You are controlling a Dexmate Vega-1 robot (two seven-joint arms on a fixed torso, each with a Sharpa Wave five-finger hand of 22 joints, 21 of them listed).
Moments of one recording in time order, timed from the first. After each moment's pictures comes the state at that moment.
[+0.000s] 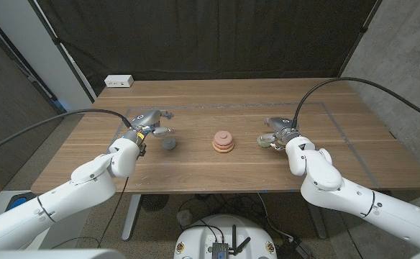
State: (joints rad) left arm 1.17 1.02 0.40 -2.16 0.35 0.53 0.28; left_hand 0.93 -0.02 0.28 -0.15 0.33 0.50 -0.04 0.22 0.22 0.55 -0.16 0.22 0.47 1.03 -0.17 1.34 0.56 0.75 -0.08 1.49 0.18; right arm -0.85 -0.89 -0.87 -2.22 -0.80 -1.00 0.22; right_hand 0.83 -0.04 0.42 -0.16 0.37 0.34 0.01 0.21 0.35 0.39 -0.05 0.19 0.68 0.88 -0.12 1.23 1.11 0.80 -0.09 1.53 0.20
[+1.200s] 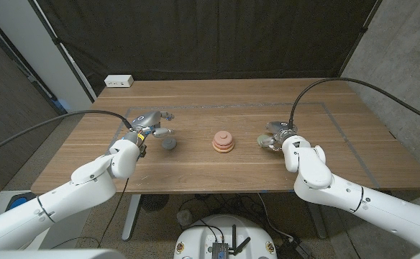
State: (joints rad) left arm 1.17 1.03 0.40 -2.16 0.33 0.53 0.30; left_hand 0.92 -0.01 0.29 -0.15 0.33 0.52 -0.04 0.22 0.22 0.57 -0.16 0.22 0.47 1.03 -0.17 1.35 0.57 0.75 -0.08 1.48 0.18; right arm -0.79 -0.85 -0.94 -2.16 -0.90 -1.05 0.38; right_hand 0.81 -0.06 0.38 -0.15 0.35 0.30 0.02 0.21 0.34 0.35 -0.03 0.19 0.66 0.85 -0.11 1.23 1.08 0.79 -0.09 1.52 0.20
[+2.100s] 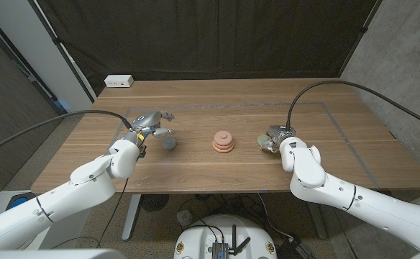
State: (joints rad) left arm 1.17 1.04 0.40 -2.16 0.33 0.52 0.29; left_hand 0.92 -0.01 0.30 -0.15 0.34 0.53 -0.04 0.22 0.22 0.58 -0.16 0.22 0.47 1.03 -0.17 1.35 0.57 0.75 -0.08 1.48 0.18; right arm -0.76 -0.82 -0.97 -2.11 -0.91 -1.06 0.42; right_hand 0.82 -0.05 0.37 -0.15 0.34 0.31 0.01 0.21 0.33 0.35 -0.03 0.20 0.66 0.85 -0.11 1.25 1.07 0.79 -0.09 1.52 0.20
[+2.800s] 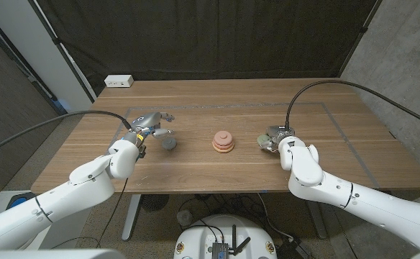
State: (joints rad) left arm 1.18 1.04 0.40 -2.15 0.32 0.51 0.29; left_hand 0.91 0.00 0.31 -0.16 0.34 0.53 -0.04 0.22 0.22 0.59 -0.16 0.22 0.48 1.03 -0.17 1.35 0.57 0.75 -0.08 1.48 0.18; right arm -0.74 -0.81 -1.00 -2.09 -0.92 -1.08 0.46; right_hand 0.83 -0.02 0.37 -0.15 0.34 0.34 0.00 0.23 0.33 0.41 -0.05 0.22 0.67 0.88 -0.11 1.27 1.09 0.80 -0.09 1.52 0.21
